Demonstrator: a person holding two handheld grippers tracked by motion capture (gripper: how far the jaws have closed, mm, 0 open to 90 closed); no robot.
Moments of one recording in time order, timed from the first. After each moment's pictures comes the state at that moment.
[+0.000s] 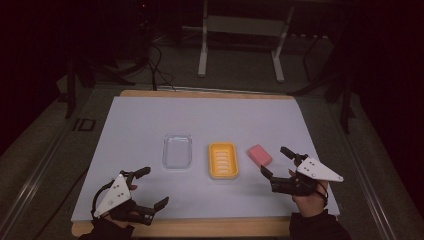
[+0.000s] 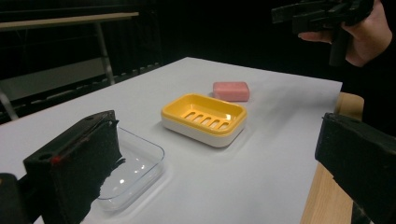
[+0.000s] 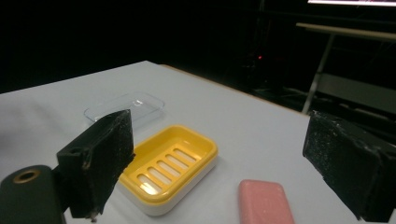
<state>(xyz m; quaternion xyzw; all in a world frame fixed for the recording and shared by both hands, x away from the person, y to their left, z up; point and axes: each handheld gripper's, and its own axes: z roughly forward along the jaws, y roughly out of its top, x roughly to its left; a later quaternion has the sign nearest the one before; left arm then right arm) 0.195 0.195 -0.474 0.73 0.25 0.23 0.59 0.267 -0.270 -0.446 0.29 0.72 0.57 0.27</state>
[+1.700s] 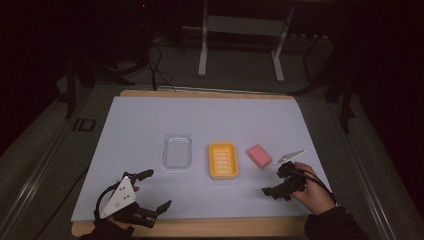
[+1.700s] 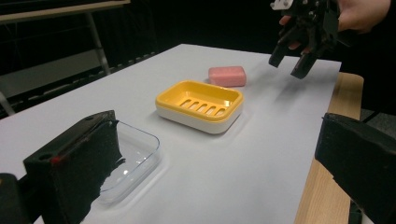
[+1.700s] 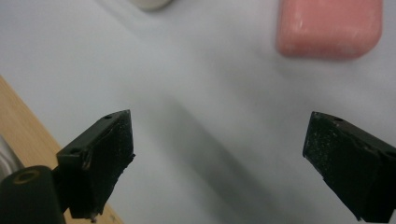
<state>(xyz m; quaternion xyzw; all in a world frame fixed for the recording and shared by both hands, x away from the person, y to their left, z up) 0.194 0.190 -0.477 0.75 0.24 0.23 0.57 0.309 -0.272 -0.481 0.37 0.89 0.24 0.04</state>
